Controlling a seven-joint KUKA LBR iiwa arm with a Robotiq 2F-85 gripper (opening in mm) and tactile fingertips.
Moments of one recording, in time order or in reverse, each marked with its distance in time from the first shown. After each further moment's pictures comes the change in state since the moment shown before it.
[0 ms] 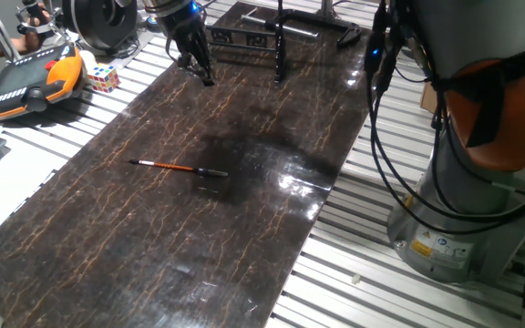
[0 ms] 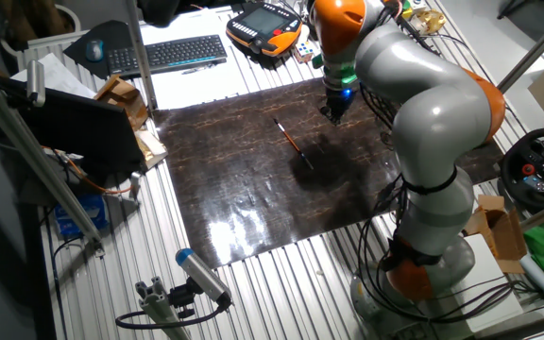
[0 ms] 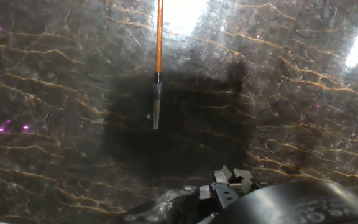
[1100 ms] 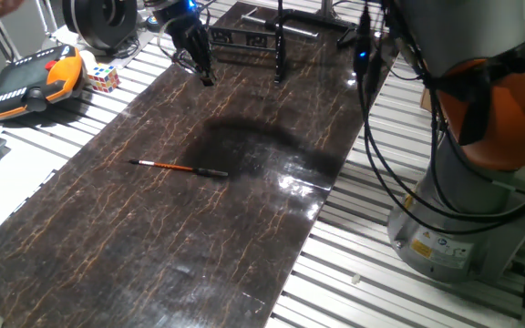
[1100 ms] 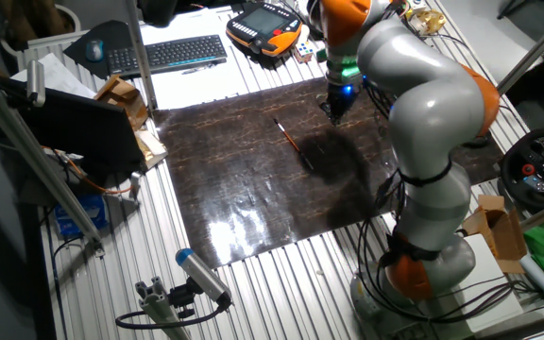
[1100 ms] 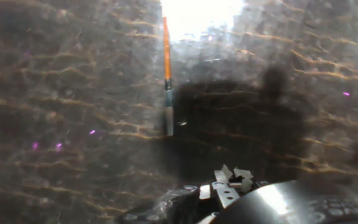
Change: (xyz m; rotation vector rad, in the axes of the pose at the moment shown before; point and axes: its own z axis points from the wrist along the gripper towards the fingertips) arm 0.000 0.000 0.000 -0.086 0.075 0.150
